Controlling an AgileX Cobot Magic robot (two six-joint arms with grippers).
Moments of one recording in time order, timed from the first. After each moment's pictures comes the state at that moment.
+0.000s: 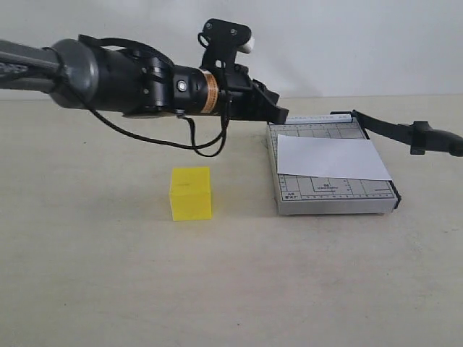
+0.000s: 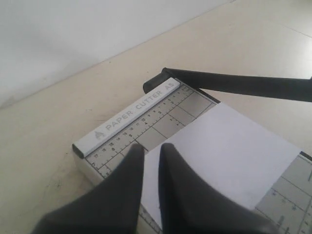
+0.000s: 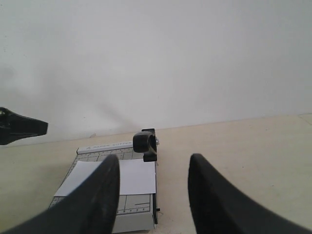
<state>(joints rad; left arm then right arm) -0.70 2.15 -1.51 1.19 -0.27 -1.12 0.02 0.01 0.00 0.21 0.06 -0.08</state>
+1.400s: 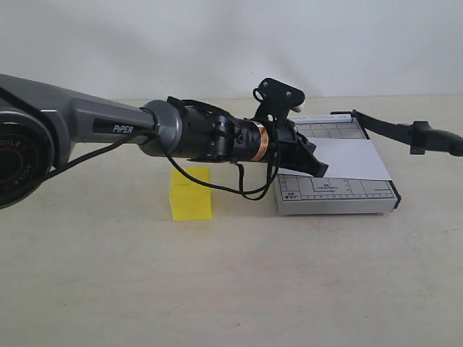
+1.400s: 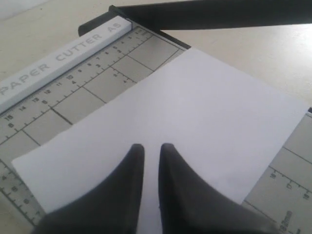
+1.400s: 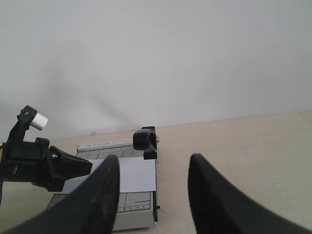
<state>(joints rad) -0.81 2.40 -1.69 1.19 -0.24 -1.11 0.02 0.01 0.00 0.21 0.07 -0.08</state>
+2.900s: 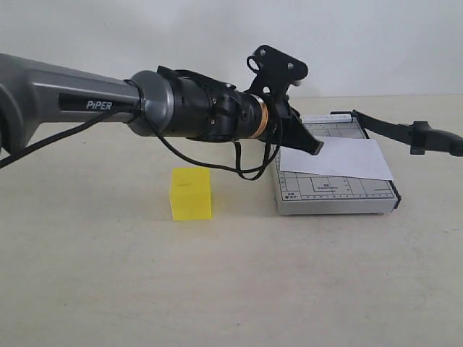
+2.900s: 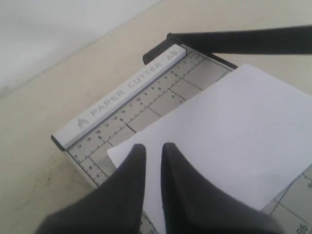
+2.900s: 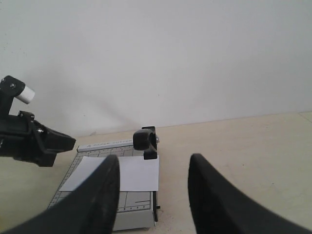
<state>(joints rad) -0.85 2.28 -1.66 1.27 0.02 -1.15 0.02 0.01 0.00 0.21 0.07 -0.08</state>
